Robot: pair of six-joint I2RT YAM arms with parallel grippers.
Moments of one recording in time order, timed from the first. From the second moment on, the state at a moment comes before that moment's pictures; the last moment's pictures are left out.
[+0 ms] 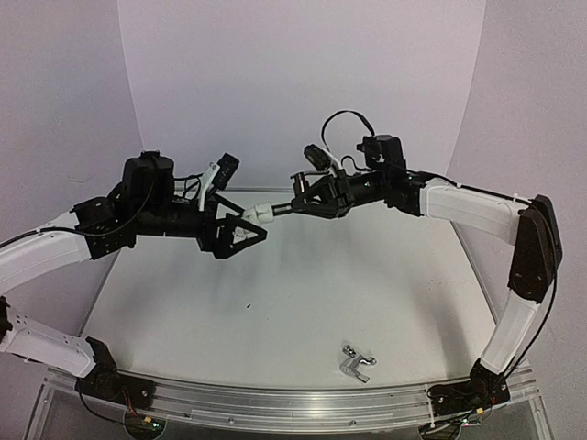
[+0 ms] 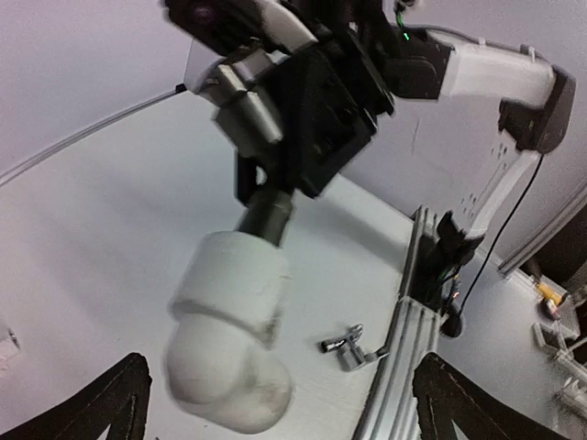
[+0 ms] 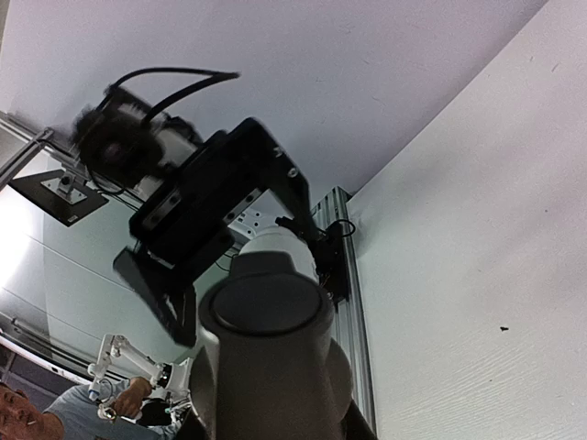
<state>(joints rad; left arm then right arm) -0.81 1.17 1.06 -0.22 0.44 -0.20 0.62 1.79 1.49 -0.02 -1.18 0.61</state>
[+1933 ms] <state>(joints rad) -0.91 1.09 0.99 -0.27 0.12 0.16 0.65 1.77 1.39 0.02 -1.23 0.75</state>
